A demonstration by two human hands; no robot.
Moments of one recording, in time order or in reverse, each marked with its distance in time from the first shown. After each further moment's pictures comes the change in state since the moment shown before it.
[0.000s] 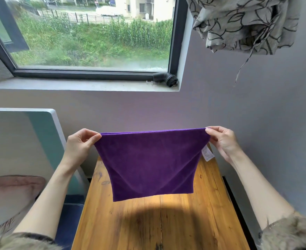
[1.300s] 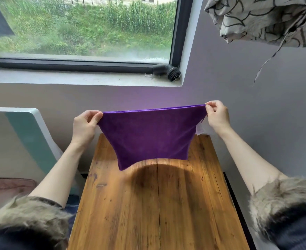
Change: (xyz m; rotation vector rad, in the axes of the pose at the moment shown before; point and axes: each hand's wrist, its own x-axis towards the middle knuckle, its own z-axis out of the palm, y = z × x) left_hand 0.088 -0.016 0.053 -0.001 0.092 -0.091; right_hand 0.102 -0.010 0.041 -0.682 0.217 -0.277
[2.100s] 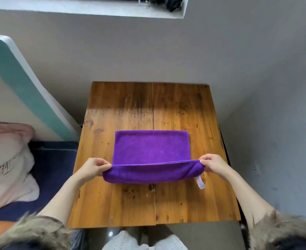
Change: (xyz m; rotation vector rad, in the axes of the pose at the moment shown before) left_hand -0.229 -0.142 -0.028 0.252 -0.736 -0.686; right_hand -0.228 0.192 -0.045 -0.187 -0.670 0.690
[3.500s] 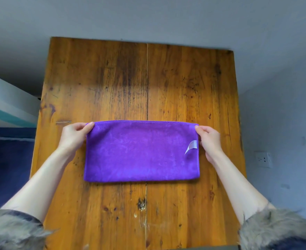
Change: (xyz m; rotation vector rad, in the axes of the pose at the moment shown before) left_hand 0.180 0.014 0.013 -0.196 0.449 -0.047; right_hand 0.168 -0.019 0.042 0.387 0.286 0.019
